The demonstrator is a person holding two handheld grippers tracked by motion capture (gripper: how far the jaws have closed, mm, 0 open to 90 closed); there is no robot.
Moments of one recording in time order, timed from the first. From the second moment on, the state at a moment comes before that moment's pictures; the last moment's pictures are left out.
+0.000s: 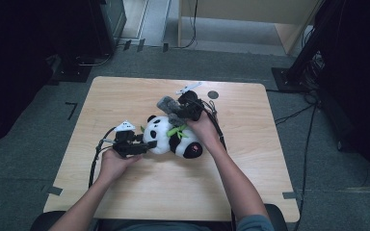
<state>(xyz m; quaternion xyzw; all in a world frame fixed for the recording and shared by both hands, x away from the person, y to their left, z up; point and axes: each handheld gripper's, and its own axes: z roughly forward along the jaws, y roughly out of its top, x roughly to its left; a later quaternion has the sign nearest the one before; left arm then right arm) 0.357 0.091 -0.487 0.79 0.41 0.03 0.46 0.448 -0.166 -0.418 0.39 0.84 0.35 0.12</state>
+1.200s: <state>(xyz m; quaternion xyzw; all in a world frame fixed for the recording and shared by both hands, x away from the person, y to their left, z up) 0.358 0.090 -0.485 0.79 0.41 0.03 0.45 0.390 -0.272 -0.349 0.42 0.76 0.46 0.18</state>
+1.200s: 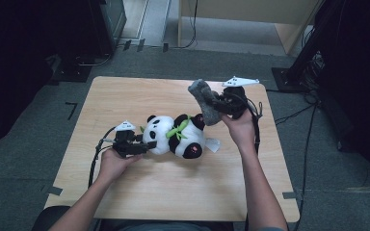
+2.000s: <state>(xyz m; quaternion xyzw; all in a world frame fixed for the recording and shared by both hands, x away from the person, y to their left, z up) 0.358 0.087 -0.484 0.79 0.42 0.04 0.45 0.397 -0.250 -0.416 0.42 0.79 0.43 0.13</state>
